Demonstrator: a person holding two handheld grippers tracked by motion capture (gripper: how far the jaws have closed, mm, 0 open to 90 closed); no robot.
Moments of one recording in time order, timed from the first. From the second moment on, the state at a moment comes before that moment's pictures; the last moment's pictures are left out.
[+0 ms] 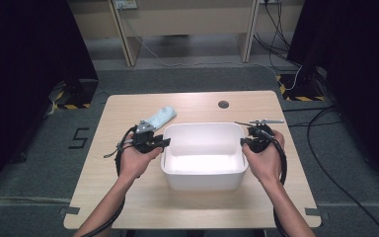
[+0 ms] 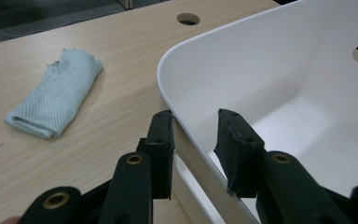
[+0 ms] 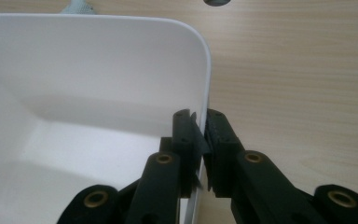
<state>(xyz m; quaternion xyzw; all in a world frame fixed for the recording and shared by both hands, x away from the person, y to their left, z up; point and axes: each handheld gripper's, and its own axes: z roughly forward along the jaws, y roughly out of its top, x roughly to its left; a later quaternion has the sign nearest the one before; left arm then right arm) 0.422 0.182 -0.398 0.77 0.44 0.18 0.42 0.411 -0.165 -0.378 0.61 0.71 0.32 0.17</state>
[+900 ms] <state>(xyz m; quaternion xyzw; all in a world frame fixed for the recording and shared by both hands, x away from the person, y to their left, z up) 0.413 0.255 -0.395 0.69 0.48 0.24 0.49 0.391 -0.208 -0.385 0.58 0.67 0.43 0.16</state>
